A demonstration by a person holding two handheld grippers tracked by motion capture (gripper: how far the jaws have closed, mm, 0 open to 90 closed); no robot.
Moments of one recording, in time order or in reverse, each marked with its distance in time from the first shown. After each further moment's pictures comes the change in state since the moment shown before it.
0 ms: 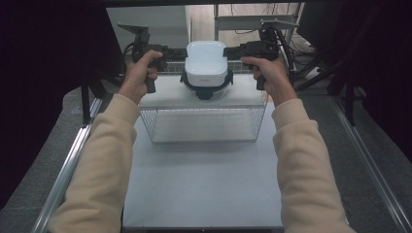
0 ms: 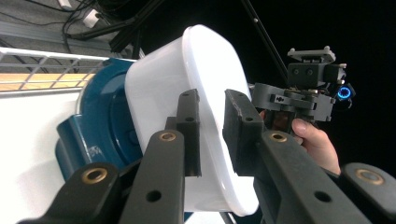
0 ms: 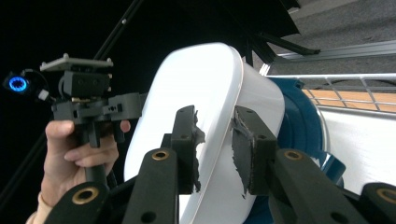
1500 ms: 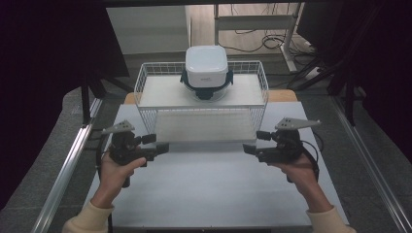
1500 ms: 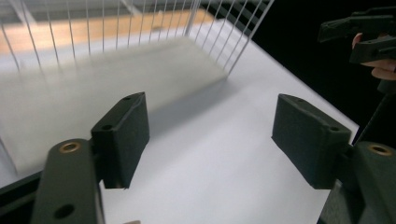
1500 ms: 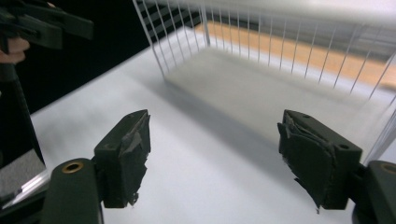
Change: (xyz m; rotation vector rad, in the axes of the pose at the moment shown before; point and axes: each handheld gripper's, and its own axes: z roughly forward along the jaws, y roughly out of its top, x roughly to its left) left arm 0.016 -0.242 -0.067 0.039 0.325 0.431; right arm -0.025 -0.232 -0.077 0.042 -0.203 -0.553
